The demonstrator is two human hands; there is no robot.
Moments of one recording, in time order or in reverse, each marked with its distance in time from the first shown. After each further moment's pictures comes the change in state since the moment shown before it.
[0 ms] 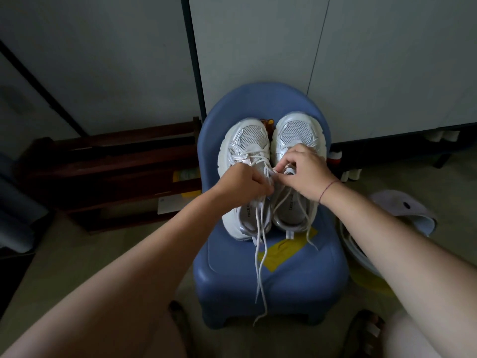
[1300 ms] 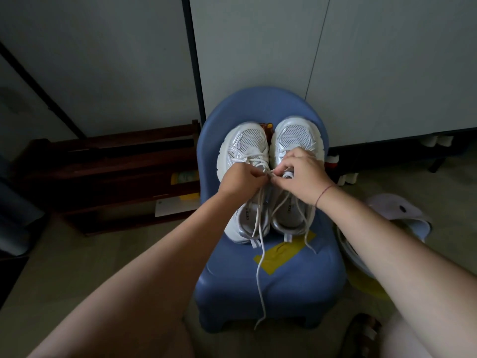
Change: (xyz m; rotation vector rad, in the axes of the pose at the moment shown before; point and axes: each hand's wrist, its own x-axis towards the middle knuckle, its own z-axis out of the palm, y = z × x) left_hand 0.023 -0.009 0.016 -0.047 0.164 -0.062; right_hand 0.000 -0.001 0.003 0.002 0.023 0.027
